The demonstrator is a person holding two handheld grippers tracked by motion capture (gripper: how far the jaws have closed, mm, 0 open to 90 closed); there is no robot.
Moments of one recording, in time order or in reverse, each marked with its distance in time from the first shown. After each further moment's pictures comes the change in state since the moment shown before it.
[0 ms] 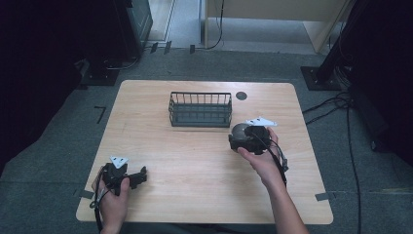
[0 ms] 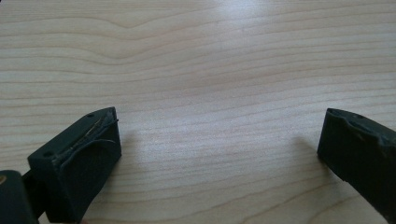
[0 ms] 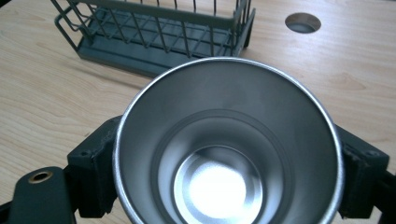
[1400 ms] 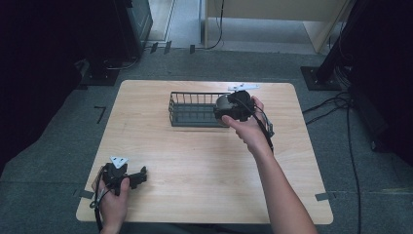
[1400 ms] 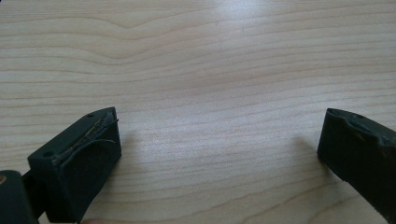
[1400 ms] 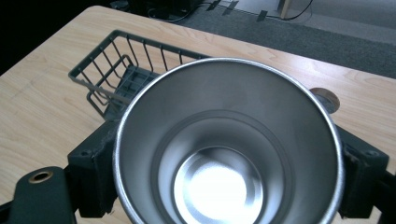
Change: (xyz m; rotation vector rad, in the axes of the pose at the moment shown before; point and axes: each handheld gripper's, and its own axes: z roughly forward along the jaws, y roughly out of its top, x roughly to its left) left arm 0.000 0.000 0.000 0.001 0.000 -0.001; right arm 0.026 0.098 0.020 -0.013 0.037 -0.050
